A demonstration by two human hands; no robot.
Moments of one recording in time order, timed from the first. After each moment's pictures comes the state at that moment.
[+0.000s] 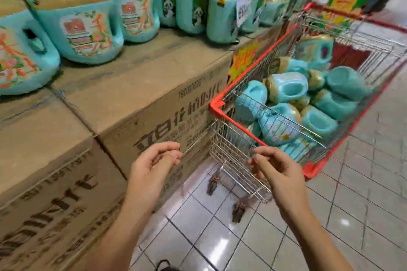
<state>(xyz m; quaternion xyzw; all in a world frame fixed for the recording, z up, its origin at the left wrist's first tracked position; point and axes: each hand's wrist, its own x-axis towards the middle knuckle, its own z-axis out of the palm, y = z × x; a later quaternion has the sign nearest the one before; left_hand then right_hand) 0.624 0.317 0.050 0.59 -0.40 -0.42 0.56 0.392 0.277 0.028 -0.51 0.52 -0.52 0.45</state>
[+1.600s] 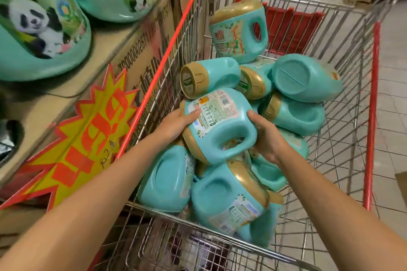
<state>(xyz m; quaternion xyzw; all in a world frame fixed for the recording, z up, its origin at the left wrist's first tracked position) 0.331 -0.321 -0.117 0.52 -0.59 -0.59 0.18 0.109 -0.213 -0.114 -0.22 0.55 -0.50 0.63</state>
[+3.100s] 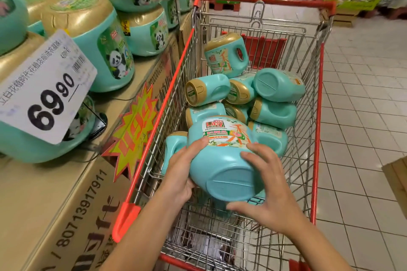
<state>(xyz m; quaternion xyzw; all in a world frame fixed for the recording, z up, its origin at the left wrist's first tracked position) 0.375 -0.111 0.020 0.47 -0.29 -0.77 0.32 0.207 -0.001 -0.012 -0.69 0.60 -0.40 0.08</state>
